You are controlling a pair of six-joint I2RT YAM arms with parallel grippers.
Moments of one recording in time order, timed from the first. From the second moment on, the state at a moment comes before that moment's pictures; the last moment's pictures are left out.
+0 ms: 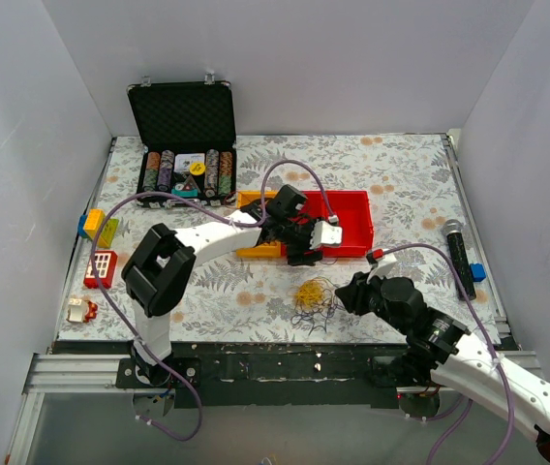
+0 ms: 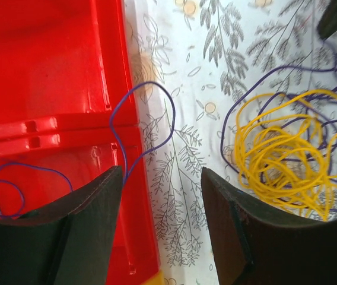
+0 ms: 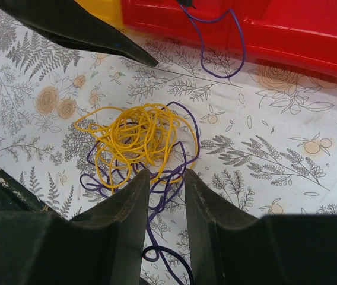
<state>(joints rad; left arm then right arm) -0.81 1.87 1.35 -0.35 0.57 0.76 0.87 0.44 0.23 -0.23 0.17 0.48</state>
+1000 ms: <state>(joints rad) -0.80 1.95 1.31 -0.28 0.44 0.90 0.87 0.45 0.23 -0.23 0.14 0.50</state>
